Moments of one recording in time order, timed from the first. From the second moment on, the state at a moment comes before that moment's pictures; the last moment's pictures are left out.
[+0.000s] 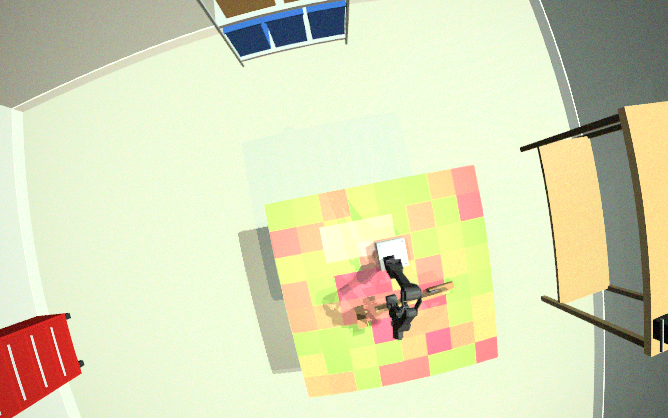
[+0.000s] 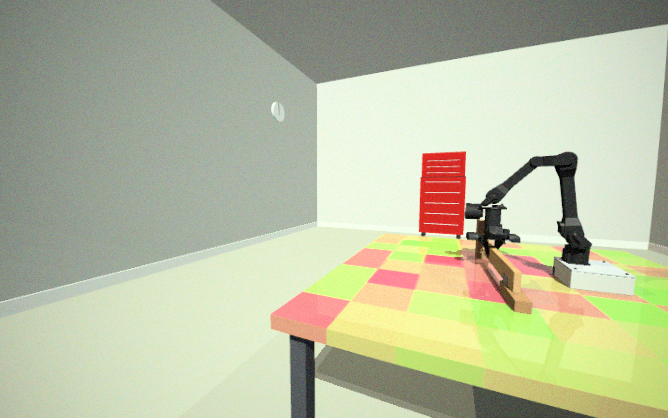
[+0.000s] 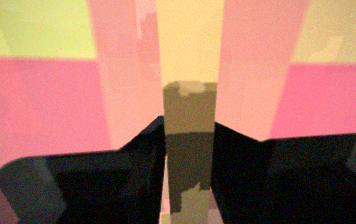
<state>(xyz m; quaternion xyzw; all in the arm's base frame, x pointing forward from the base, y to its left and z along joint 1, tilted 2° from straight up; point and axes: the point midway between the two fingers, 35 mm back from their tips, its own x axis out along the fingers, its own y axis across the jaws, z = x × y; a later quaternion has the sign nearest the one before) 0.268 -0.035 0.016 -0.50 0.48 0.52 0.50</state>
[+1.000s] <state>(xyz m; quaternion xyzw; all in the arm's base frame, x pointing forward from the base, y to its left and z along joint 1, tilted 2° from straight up) 0.270 -0.044 0.018 -0.50 0.48 0.52 0.50</state>
